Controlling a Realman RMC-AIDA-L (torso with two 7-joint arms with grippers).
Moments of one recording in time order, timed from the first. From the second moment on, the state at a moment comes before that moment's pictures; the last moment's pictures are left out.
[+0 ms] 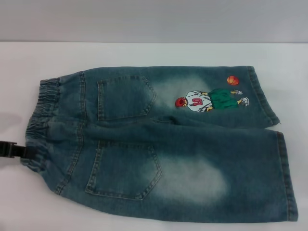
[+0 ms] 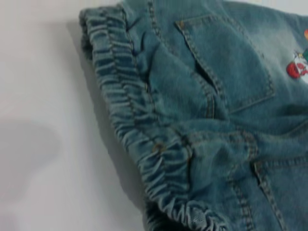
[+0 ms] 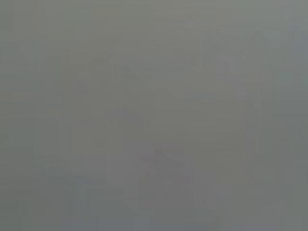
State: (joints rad) left arm -0.47 -1.92 0.69 0.85 2.41 1.60 -2.20; right arm 0.49 2.06 -1.58 -0.11 0.34 -1.28 0.34
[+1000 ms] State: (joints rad) left arm -0.54 -1.96 0.68 0.88 2.40 1.56 -2.24; right arm 0.61 1.88 -1.19 -0.86 -1.49 -1.60 1.54
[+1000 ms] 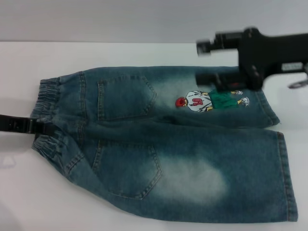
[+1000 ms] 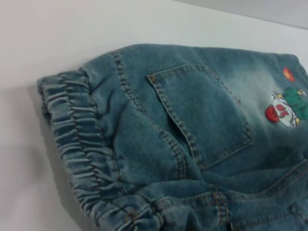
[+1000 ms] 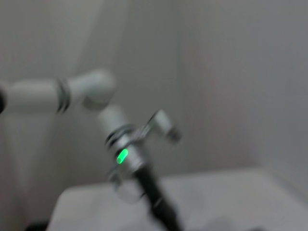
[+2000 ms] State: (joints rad) left arm -0.57 -1.98 0.63 0.88 2.39 1.51 -2.25; right arm 0.68 1.87 -1.04 -0.96 -2.41 -2.07 1.88
